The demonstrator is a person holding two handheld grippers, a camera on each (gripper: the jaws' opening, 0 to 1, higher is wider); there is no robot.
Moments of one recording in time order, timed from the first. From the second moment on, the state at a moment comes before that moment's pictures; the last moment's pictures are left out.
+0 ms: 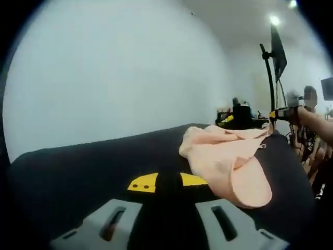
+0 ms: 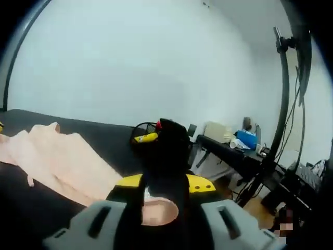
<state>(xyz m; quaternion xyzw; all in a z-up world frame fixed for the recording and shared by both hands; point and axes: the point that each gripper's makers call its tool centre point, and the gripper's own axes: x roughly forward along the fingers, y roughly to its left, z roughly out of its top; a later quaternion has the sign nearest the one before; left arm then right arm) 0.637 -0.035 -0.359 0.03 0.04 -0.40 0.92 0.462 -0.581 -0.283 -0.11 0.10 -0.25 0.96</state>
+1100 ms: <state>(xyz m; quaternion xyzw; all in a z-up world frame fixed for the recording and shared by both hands) 0.515 -0.103 -0.371 0.12 0.23 -0.43 0.87 0.463 -0.527 -0.310 -0.19 0.03 -0.05 0.98</state>
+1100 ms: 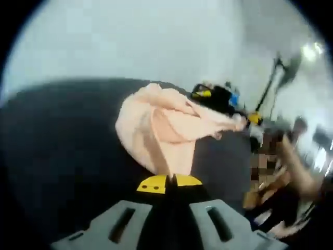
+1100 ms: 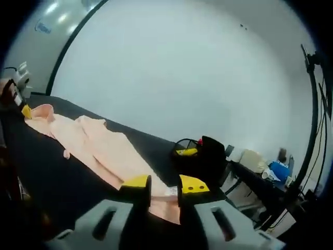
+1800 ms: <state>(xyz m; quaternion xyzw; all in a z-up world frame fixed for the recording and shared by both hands) 0.522 0.148 -0.342 0.31 0.25 -0.30 0.87 0.465 -0.493 -0.309 -0.15 0.00 0.00 0.99</state>
